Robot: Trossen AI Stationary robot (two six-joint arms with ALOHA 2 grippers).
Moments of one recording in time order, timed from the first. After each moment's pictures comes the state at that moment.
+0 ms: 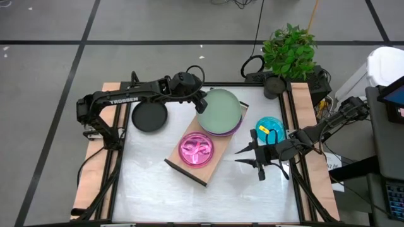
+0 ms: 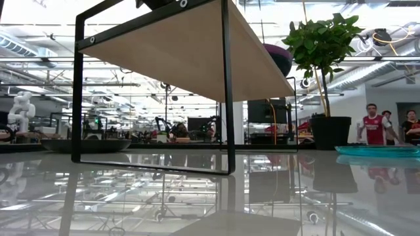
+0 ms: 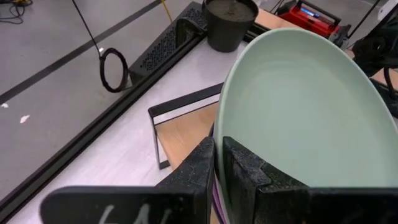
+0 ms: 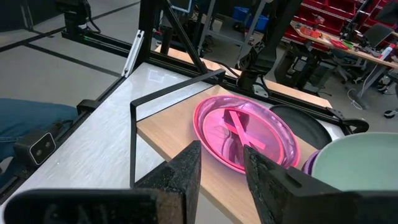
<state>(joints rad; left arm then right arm) 0.30 1.62 1.45 -0.43 -0.12 -0.25 0.51 1.02 0.79 -0.09 0.39 -0.10</state>
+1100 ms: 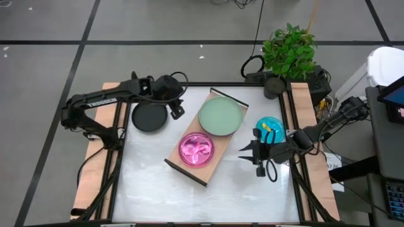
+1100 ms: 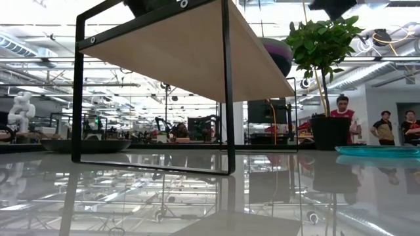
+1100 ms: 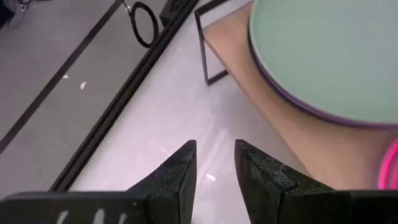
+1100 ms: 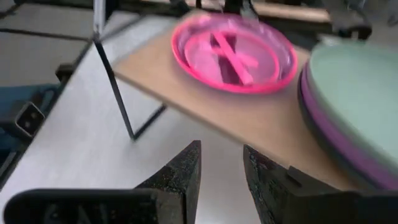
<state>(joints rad) 0.27 1.42 1.44 -0.91 -0.22 -0.13 0.51 1.02 0.79 -0.35 0.45 0.22</state>
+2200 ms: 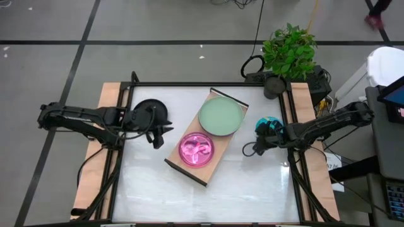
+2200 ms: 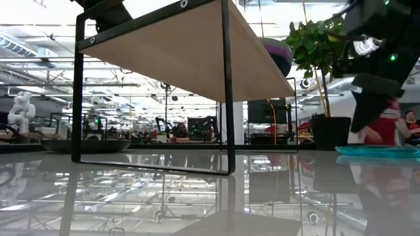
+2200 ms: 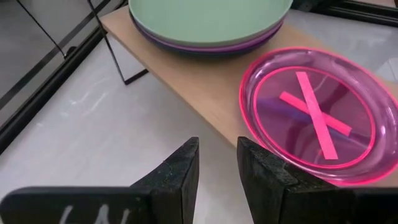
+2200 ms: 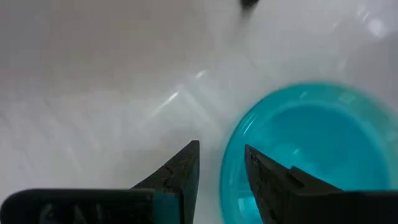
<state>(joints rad) -0.08 1.00 0.92 -0.57 -0.26 -0.26 0.22 1.02 0.49 -0.79 0.44 0.86</state>
